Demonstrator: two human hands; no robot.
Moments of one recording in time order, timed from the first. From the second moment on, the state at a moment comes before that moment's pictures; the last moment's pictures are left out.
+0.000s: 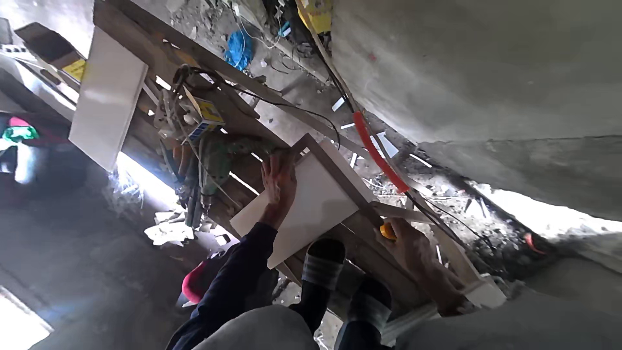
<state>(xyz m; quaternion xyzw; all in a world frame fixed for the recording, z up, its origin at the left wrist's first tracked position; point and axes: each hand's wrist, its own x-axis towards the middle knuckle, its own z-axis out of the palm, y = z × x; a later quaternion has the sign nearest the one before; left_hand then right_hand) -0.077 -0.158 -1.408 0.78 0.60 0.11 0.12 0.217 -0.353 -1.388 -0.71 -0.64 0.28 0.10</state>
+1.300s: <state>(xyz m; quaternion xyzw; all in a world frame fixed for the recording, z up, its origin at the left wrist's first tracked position) -0.018 -0.182 -1.433 0.78 0.59 0.08 0.21 0.213 -0.339 -1.416 -0.71 -0.58 0.34 0.18</state>
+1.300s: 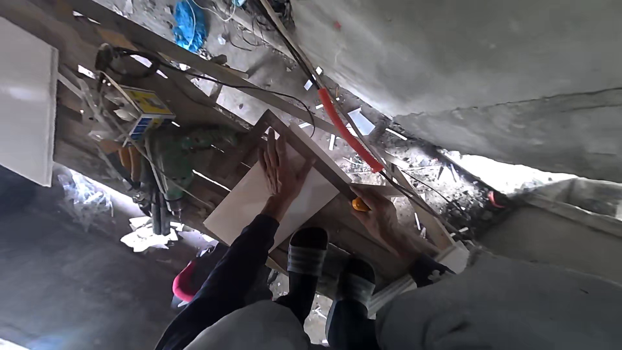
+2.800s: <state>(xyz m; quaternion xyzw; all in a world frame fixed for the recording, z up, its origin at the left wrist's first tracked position) -0.016 -0.188 -1.434 0.78 0.60 0.06 0.19 0.214 -0.335 -1.415 -0.71 -0.57 0.37 0.19</state>
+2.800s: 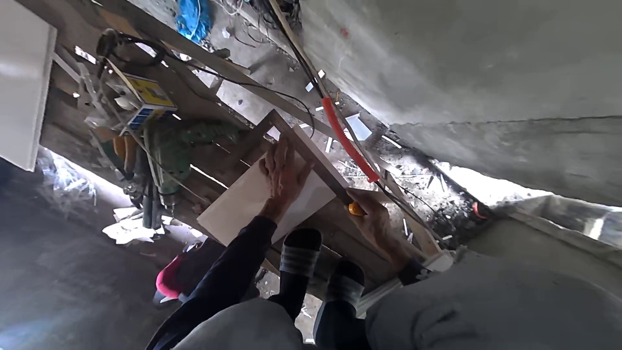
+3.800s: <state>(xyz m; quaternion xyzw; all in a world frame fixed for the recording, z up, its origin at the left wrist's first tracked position) -0.015 -0.189 -1.441 0.78 0.60 0.06 0.16 0.221 -0.332 -1.411 -0.70 -0.57 0.39 0.17</state>
